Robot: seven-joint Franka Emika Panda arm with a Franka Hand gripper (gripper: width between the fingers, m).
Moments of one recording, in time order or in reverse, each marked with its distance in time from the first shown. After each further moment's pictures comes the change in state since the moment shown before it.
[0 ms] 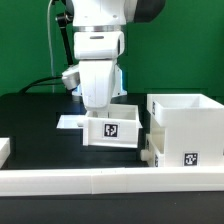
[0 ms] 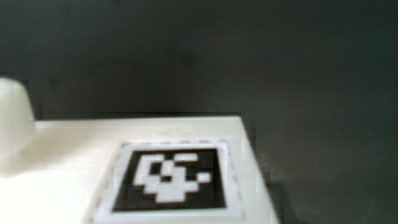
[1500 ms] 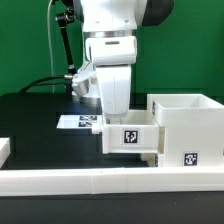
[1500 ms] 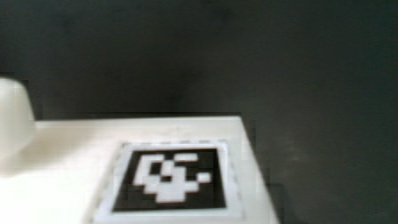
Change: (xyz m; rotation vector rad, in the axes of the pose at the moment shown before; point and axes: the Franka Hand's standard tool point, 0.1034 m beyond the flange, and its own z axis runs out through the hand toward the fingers) arm 0.022 0.010 0.010 -0.039 0.022 -0.098
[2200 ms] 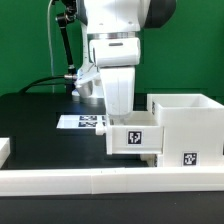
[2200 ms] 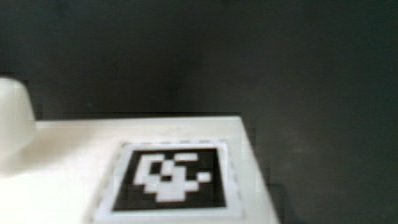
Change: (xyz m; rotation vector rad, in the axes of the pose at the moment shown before) arm 0.010 -0.001 0.002 0.005 0.004 0.007
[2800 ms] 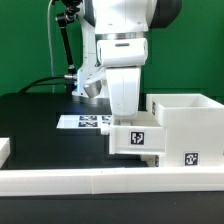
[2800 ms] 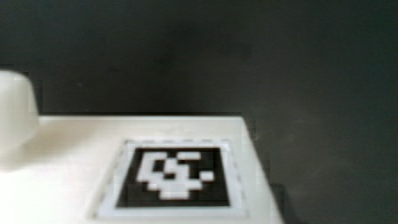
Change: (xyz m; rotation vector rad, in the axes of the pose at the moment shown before) arm 0.010 -0.002 0.002 0.002 -0.004 0.060
